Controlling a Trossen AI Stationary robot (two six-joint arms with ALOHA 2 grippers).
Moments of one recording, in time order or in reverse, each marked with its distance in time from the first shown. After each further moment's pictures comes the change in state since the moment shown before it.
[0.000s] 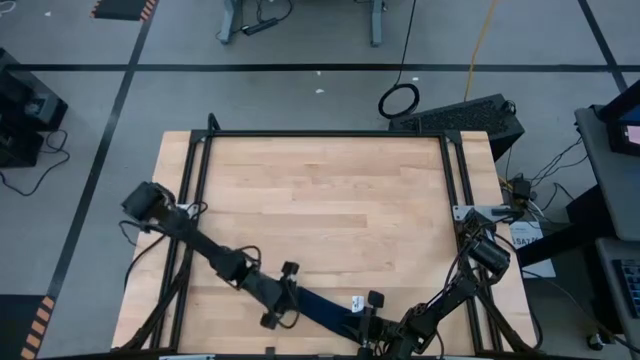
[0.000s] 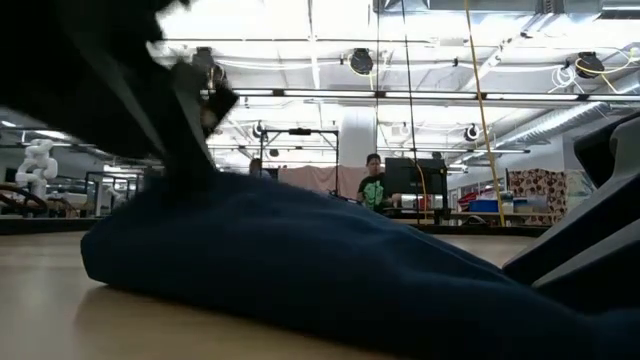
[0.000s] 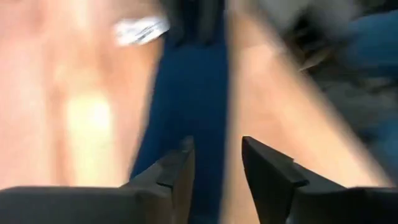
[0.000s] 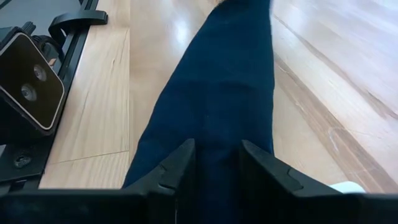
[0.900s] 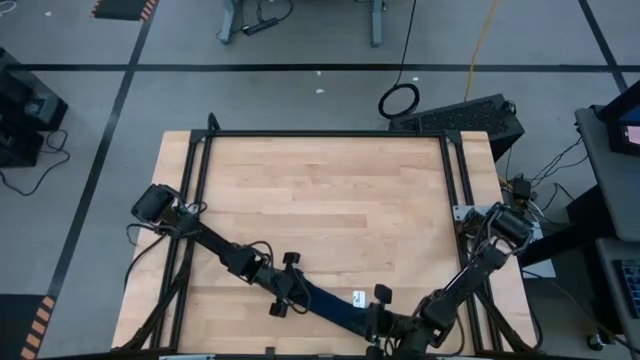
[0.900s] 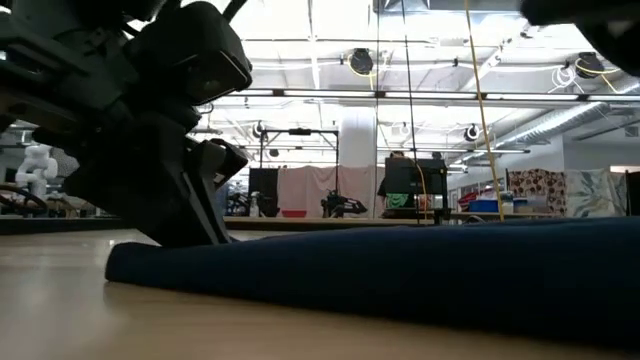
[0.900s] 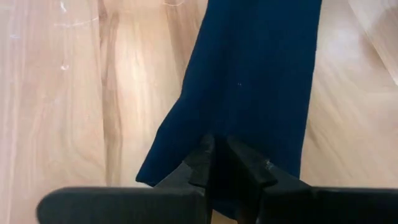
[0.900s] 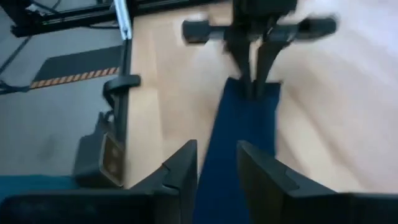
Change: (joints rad) left arm 0.074 0.114 0.003 -0.095 -0.045 -0.106; right arm -0.001 -0.298 -0.004 -0.172 -0.064 -0.013
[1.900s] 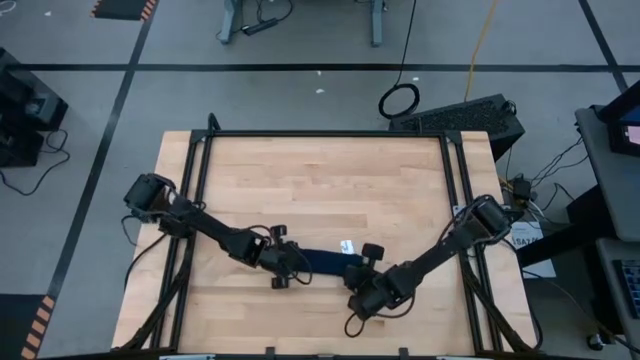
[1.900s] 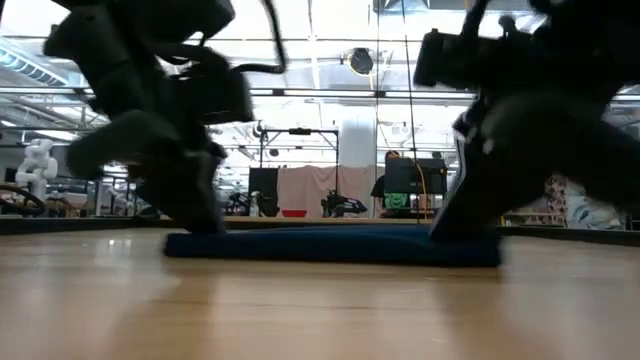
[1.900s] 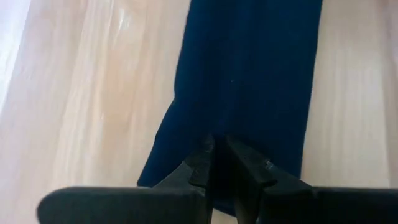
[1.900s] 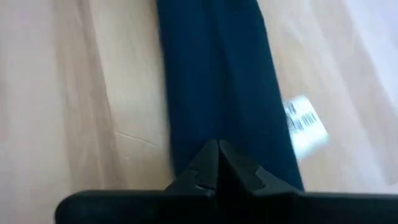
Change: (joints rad) left arm 0.119 -0.095 -0.005 -0.316 -0.174 -0.098; right arm -0.300 0.061 0.000 -0.441 -0.244 -0.074
